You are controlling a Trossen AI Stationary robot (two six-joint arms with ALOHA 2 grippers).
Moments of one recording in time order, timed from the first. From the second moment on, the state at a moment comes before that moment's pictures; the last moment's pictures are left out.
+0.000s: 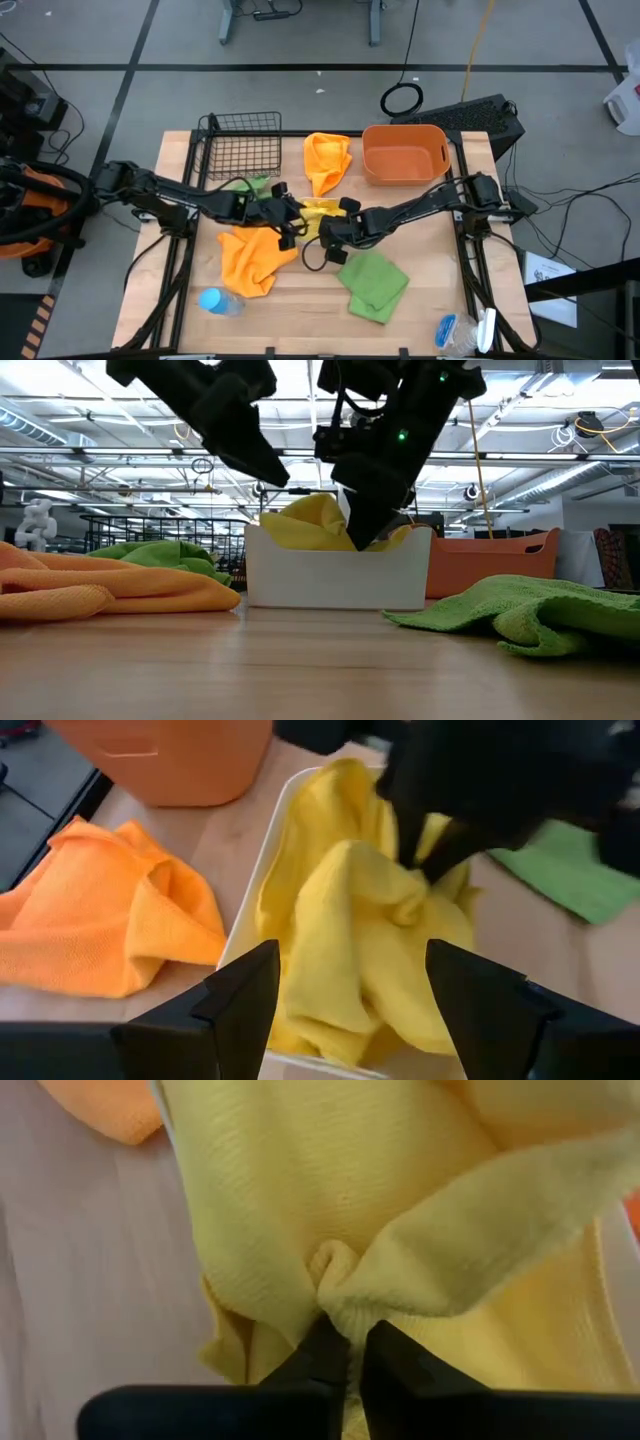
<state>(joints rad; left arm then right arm) -0.12 1.41 0.86 -0.14 -0.29 -0.07 0.17 1.92 1.31 -0.53 0.36 0.35</state>
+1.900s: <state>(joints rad) -0.22 1.34 0.86 -0.34 -0.36 -0.07 0.15 1.94 1.31 -0.26 0.45 0.27</state>
